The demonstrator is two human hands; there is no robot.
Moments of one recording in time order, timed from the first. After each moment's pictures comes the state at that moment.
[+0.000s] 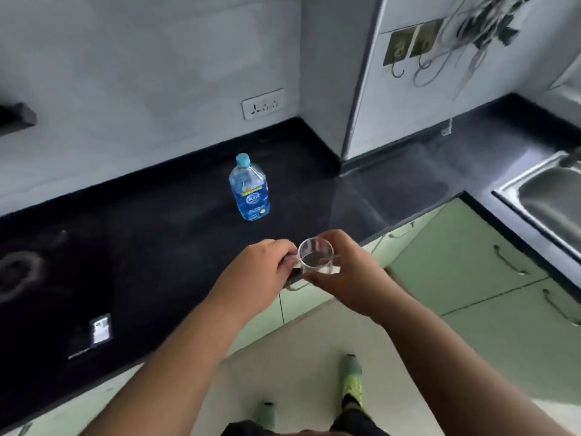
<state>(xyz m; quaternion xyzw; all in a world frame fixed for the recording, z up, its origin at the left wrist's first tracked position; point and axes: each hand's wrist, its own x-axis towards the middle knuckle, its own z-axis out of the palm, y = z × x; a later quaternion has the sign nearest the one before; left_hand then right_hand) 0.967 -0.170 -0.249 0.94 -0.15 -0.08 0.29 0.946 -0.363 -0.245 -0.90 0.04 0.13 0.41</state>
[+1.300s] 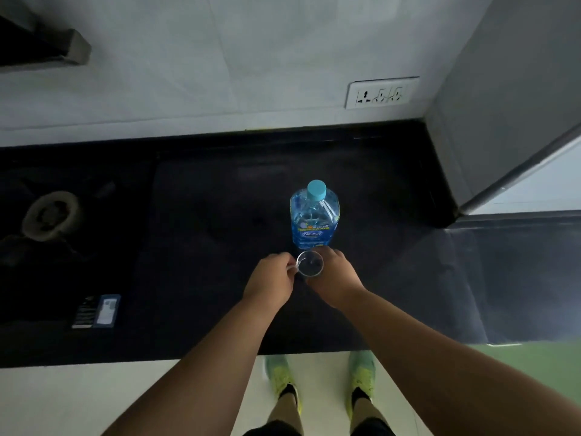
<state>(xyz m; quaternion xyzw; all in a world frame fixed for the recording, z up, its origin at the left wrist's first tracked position) 1.137 -0.129 -0.431 0.93 0.20 -0.14 0.27 1.198 -0.272 -0.438 -0.90 -0.12 0.31 0.28</state>
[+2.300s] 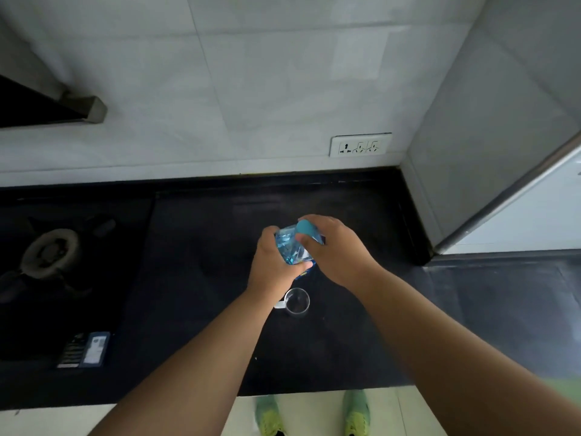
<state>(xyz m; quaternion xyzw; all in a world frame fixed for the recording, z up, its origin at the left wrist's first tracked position) 1.204 -0.136 -0.379 0.84 0.24 0.05 0.48 1.261 -0.275 -0.289 -0.89 -0.18 0.18 0.38</state>
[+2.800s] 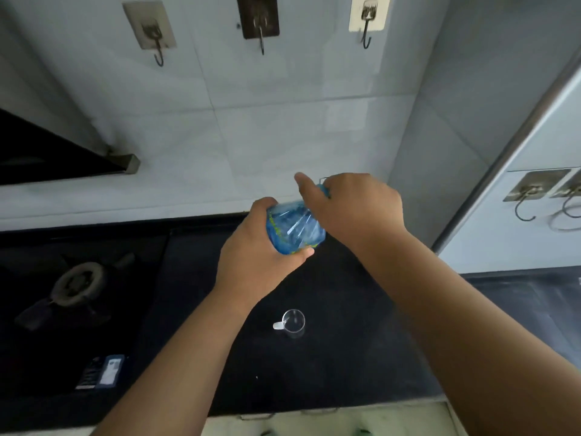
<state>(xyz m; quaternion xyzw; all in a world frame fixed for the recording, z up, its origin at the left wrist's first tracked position) 1.162 -0.152 -0.187 0.90 0.13 0.17 0.38 1.251 -0.294 -0.119 -0.97 -0.15 -0.05 0.18</state>
